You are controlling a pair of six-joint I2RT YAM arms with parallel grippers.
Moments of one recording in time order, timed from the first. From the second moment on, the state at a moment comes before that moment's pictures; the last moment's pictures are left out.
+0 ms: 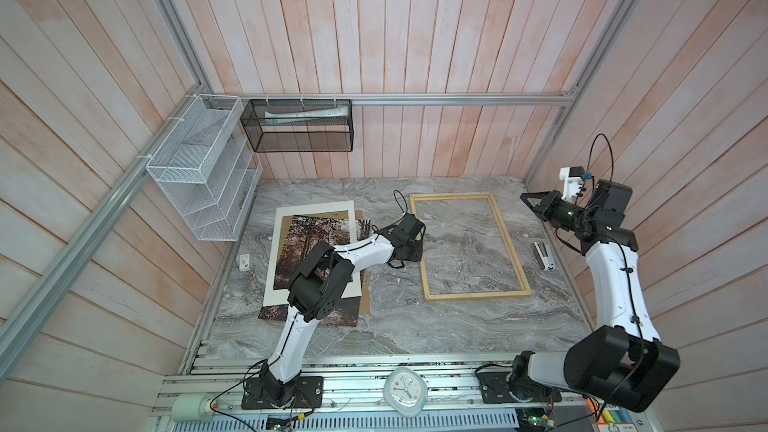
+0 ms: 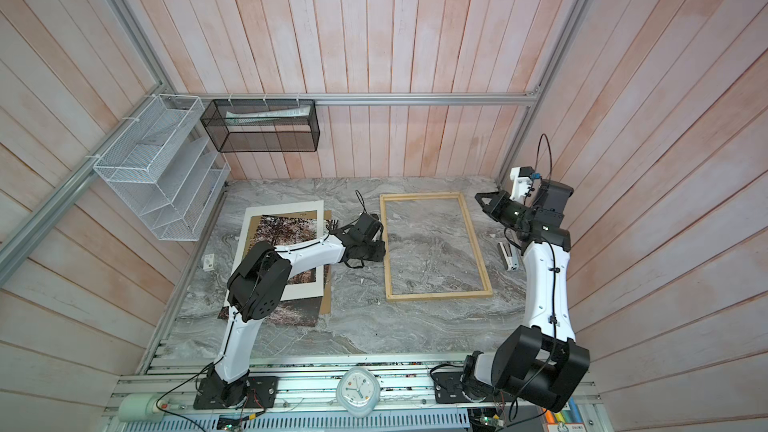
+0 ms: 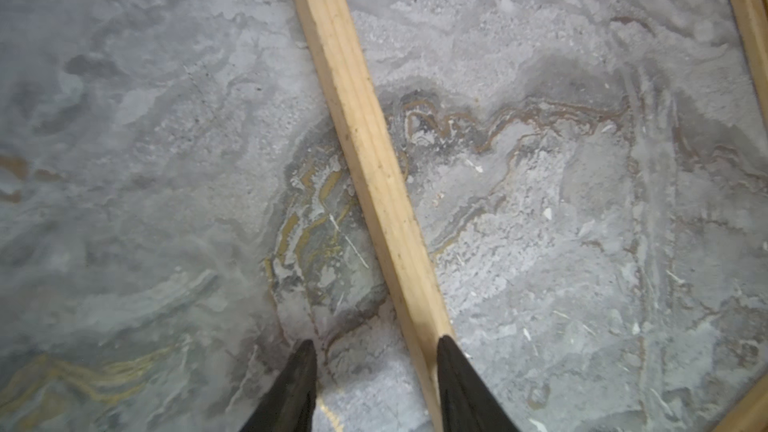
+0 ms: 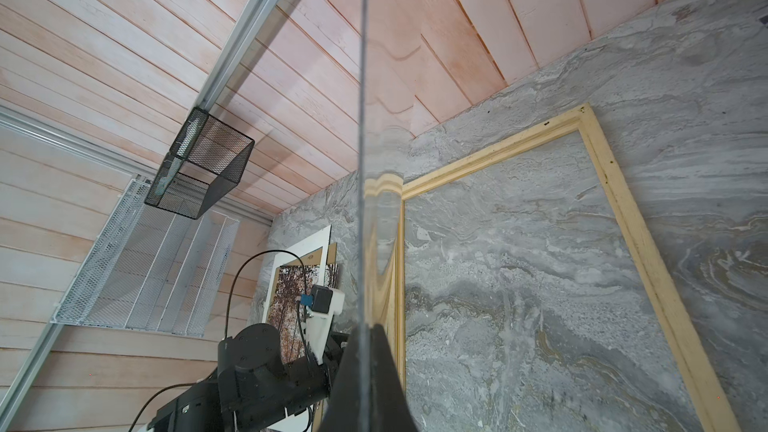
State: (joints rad) left arm -0.75 2.18 1.57 -0.34 0.02 -0.49; right arm -0.35 1.32 1.25 -0.44 -0.84 0.46
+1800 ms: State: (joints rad) left arm -0.57 1.88 1.16 -0.21 0.13 -0.50; right arm -0.12 1.39 0.82 0.11 -1.06 0.74
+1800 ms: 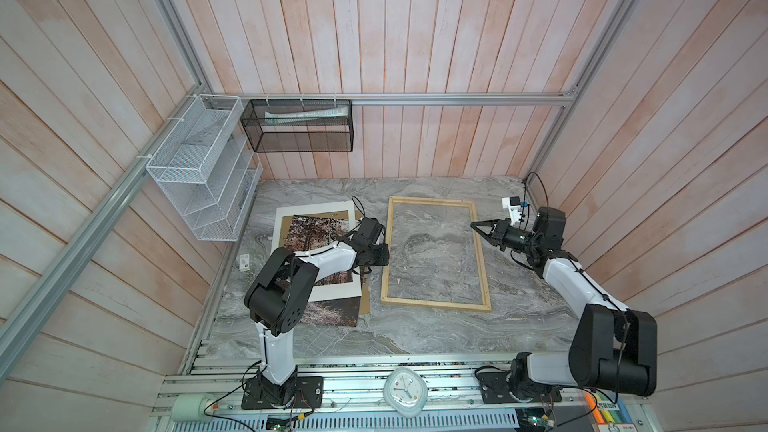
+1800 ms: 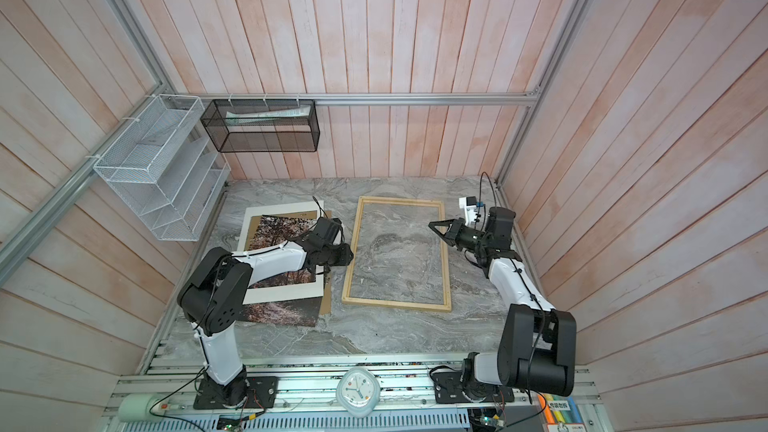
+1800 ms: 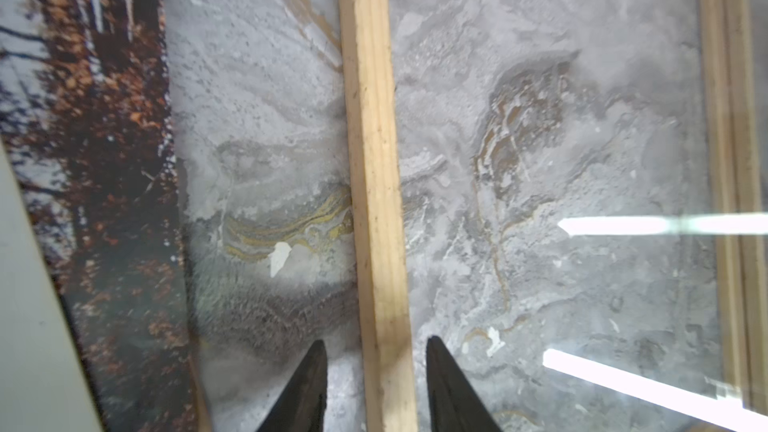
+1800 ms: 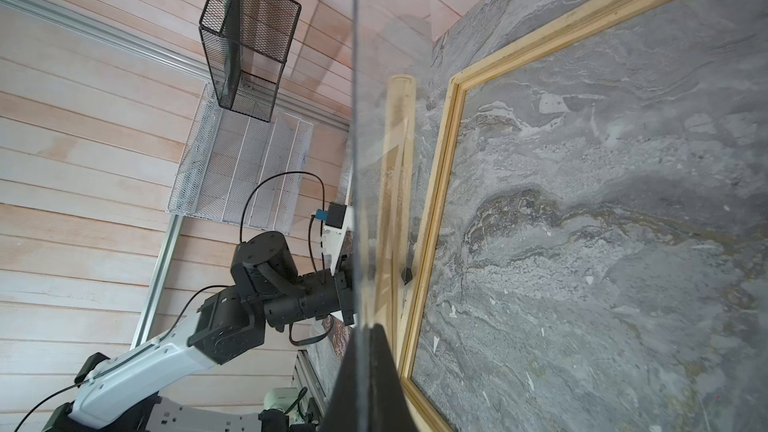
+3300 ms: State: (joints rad) left arm -0.56 1.83 1.16 -0.22 0.10 -0.50; right arm -0.07 1.54 0.78 0.24 -1.04 0.77
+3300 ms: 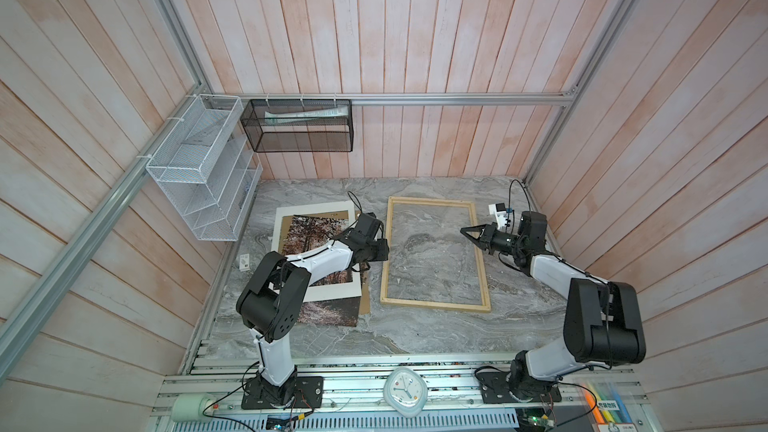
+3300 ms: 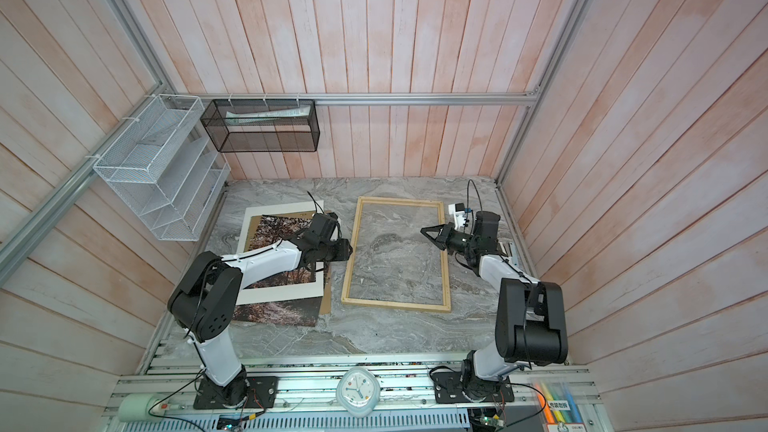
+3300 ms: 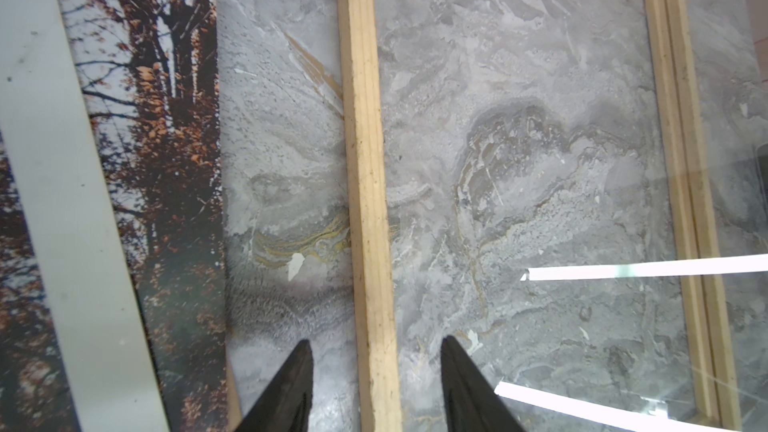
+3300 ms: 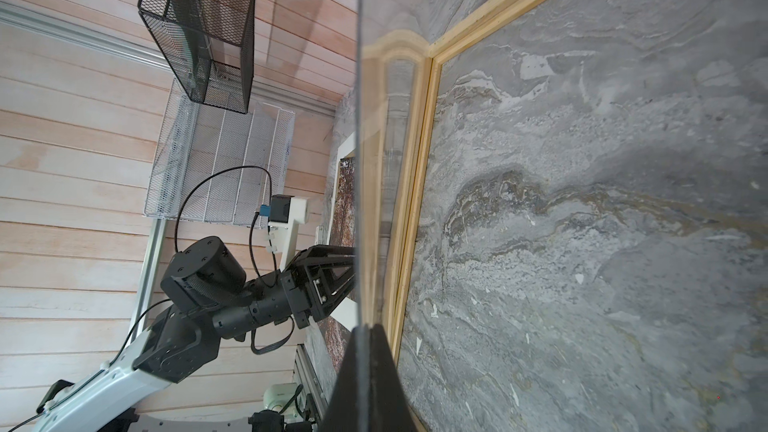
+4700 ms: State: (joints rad) left arm -0.56 1.89 1.15 -0.15 0.21 -0.52; right arm -0.07 1.67 0.78 0.31 -1.11 0.73
